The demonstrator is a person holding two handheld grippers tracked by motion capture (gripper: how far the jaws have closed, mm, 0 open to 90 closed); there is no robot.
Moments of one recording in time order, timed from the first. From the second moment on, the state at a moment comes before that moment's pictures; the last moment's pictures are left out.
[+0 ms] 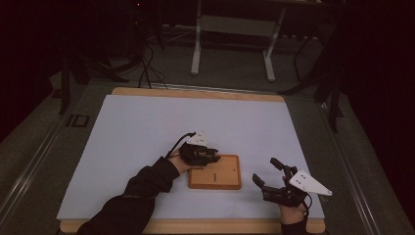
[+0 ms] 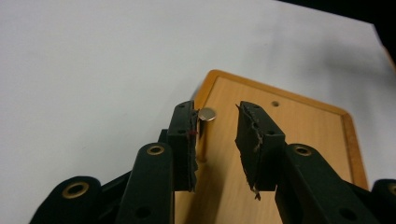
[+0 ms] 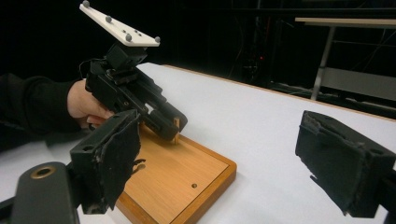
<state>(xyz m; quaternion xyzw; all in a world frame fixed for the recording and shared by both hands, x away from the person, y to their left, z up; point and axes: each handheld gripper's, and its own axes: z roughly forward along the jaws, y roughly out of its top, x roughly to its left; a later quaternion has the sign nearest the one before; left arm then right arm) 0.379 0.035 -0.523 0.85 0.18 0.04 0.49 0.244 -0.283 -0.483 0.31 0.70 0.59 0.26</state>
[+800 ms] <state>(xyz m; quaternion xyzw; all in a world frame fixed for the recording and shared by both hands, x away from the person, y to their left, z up) 0.357 0.071 -0.510 0.83 0.21 0.02 0.51 0.247 -0.277 -0.484 0.30 0.71 0.59 0.23</state>
